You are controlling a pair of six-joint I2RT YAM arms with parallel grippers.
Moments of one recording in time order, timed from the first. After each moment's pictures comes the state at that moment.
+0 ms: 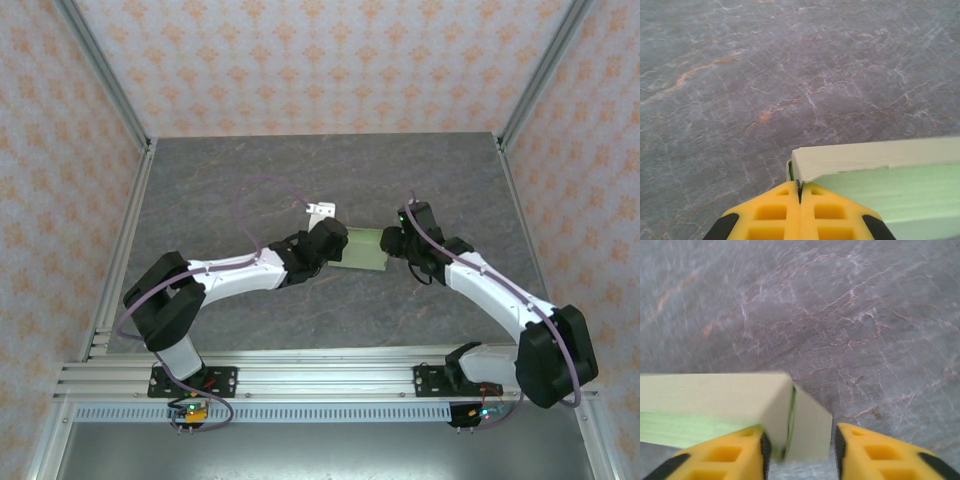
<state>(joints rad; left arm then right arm) -0.85 1.69 1.05 -0.11 -0.51 -0.58 0.45 1.22 0.79 -0.42 0.10 0.62</state>
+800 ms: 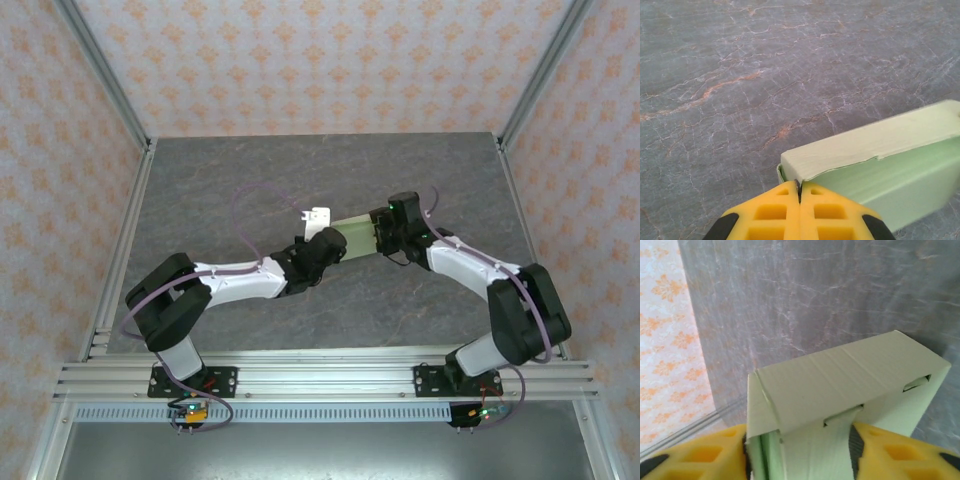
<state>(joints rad) -0.88 1.69 0.95 0.08 -0.64 -0.59 0.42 1.49 0.82 -0.06 -0.08 1.66</state>
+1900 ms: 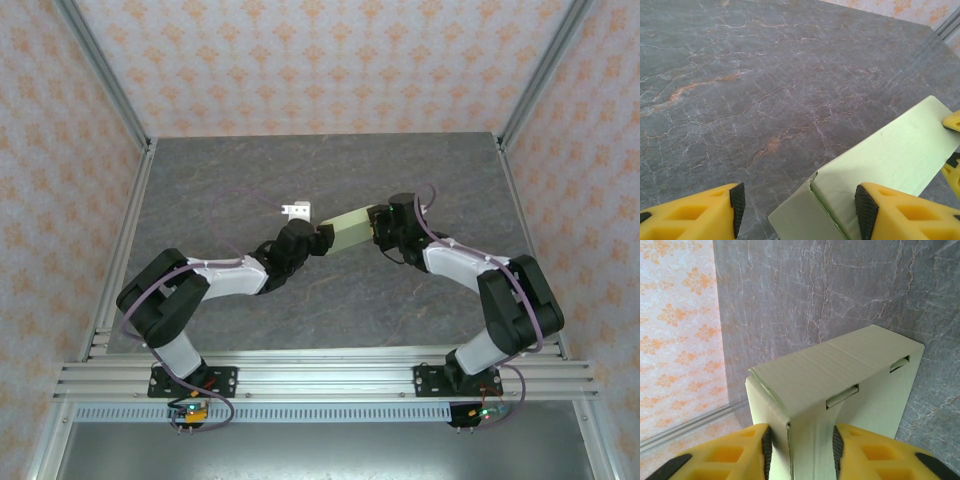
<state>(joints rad) -0.70 1.68 0.78 0.39 -0.32 -0.55 0.41 1.54 0.79 0.11 -0.08 1.57</state>
